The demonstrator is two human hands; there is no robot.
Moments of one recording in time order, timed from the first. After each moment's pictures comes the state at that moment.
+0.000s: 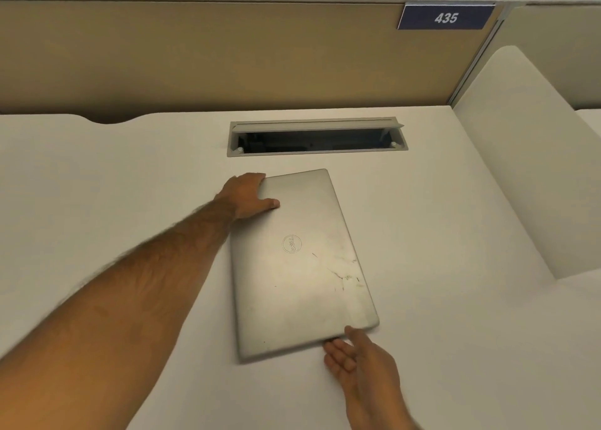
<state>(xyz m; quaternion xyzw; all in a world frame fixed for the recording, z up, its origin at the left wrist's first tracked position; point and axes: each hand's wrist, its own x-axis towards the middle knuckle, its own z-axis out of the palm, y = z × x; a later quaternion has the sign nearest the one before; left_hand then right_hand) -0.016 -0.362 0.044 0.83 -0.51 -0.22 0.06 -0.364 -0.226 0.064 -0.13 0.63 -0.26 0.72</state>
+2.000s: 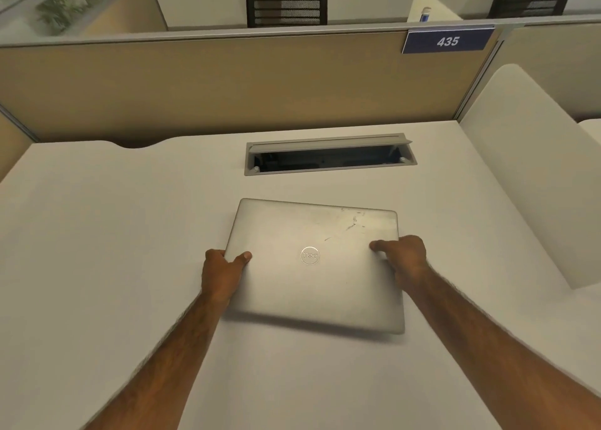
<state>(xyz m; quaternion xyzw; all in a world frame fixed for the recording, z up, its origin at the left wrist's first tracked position) -0.049 -0.225 0.026 0.87 -0.11 -0.29 0.39 -0.328 -0.422 0.063 -0.44 0.69 -0.21 0.54</state>
